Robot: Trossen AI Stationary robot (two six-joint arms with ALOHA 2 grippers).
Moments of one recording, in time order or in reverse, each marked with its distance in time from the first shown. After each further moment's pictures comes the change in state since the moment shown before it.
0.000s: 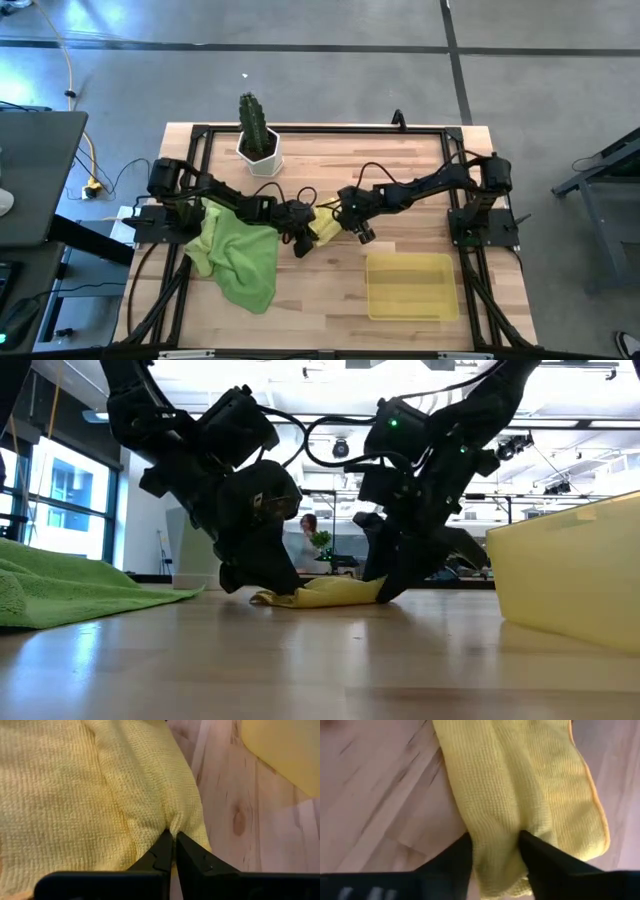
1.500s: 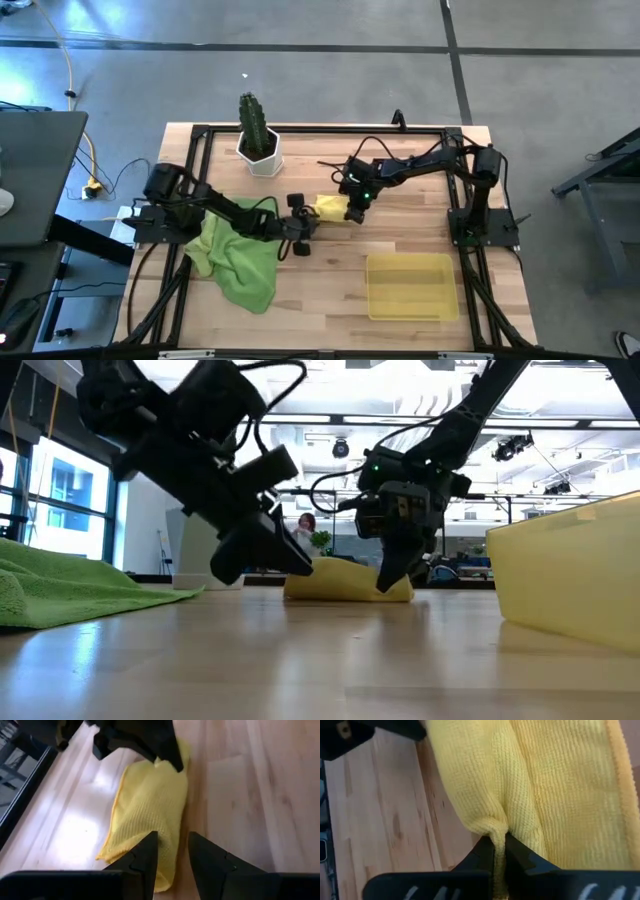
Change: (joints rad) left arm -0.120 -0.002 0.001 0.105 -0.668 0.699; right arm -0.236 0.090 0.087 -0.157 -0.516 0.778
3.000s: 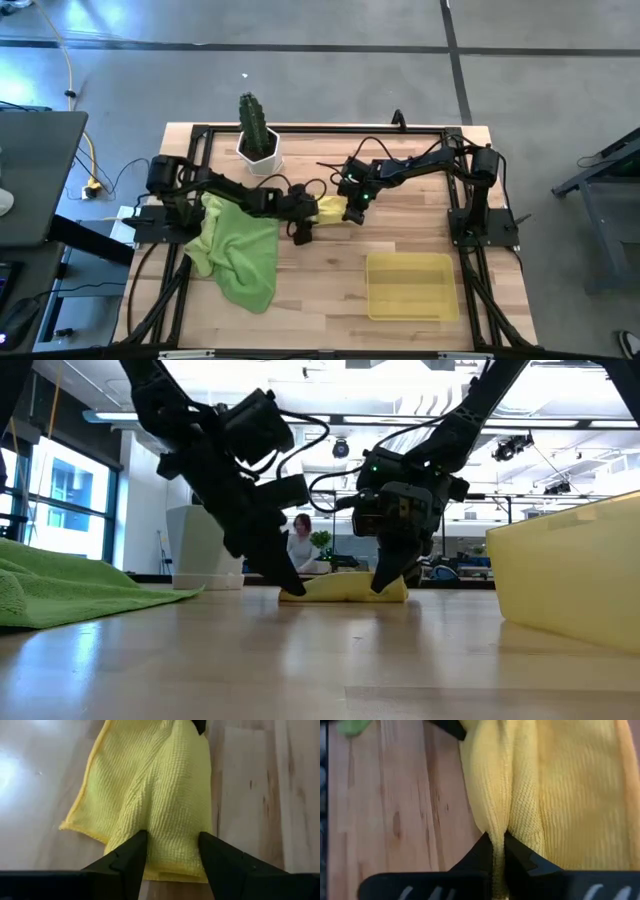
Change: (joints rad) left arm 0.189 -0.012 0.105 -0.340 0.426 -0.258; right arm 0.003 0.010 -0.003 0.026 -0.016 -0.090
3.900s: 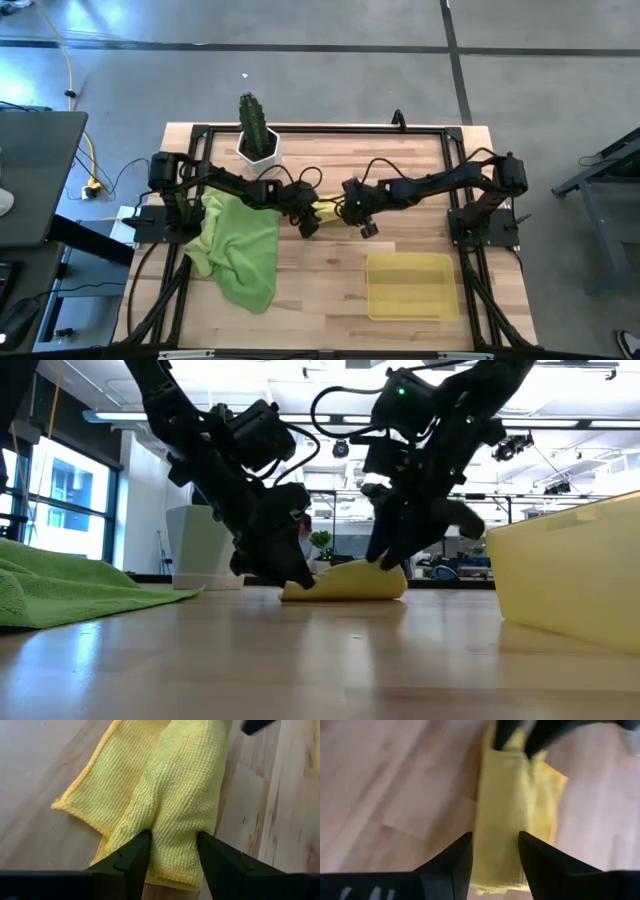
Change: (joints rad) left arm 0.083 0.031 0.000 0.011 0.162 -0.338; right arm 0.258 -0.225 -0.056 0.018 0.654 -0.683
